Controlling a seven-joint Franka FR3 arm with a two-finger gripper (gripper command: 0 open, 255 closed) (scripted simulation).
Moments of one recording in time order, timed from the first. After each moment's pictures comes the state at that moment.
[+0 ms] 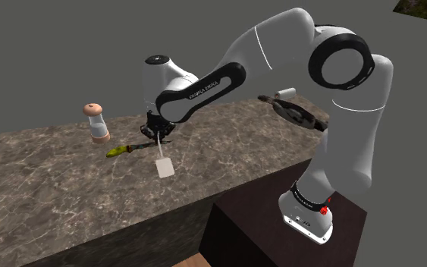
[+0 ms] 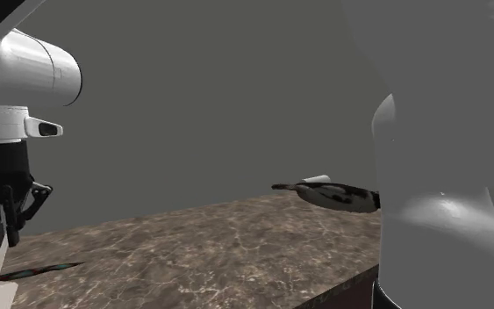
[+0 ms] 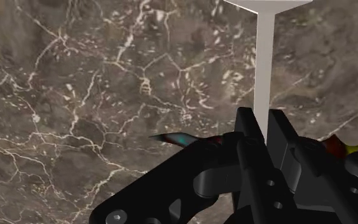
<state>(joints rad) 0.44 0.36 0.08 -1.93 -0.11 2.33 0.93</state>
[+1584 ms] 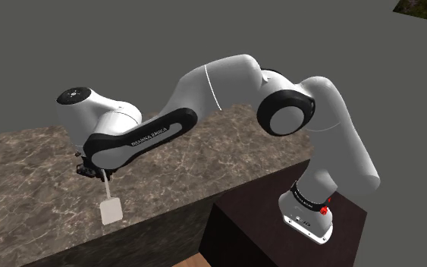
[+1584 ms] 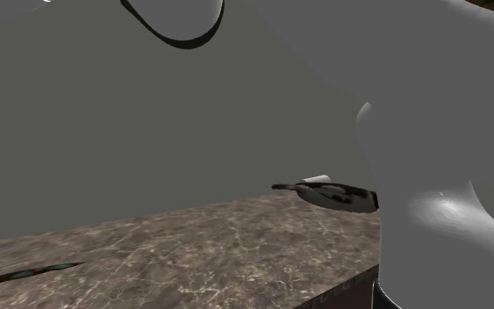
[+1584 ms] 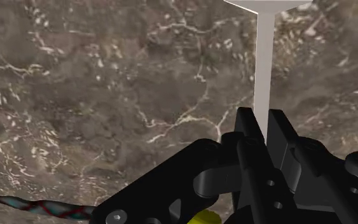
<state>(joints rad) 0.70 0.82 0.12 -1.28 -0.17 2.12 1.22</state>
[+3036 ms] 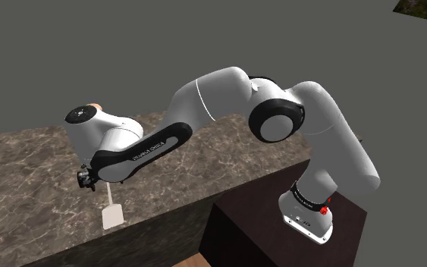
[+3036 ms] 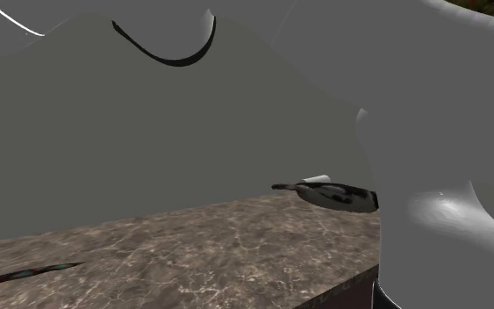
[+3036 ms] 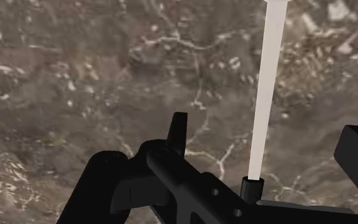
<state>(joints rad) 0.71 0.90 0.11 -1.28 -0.18 2.20 1.23</state>
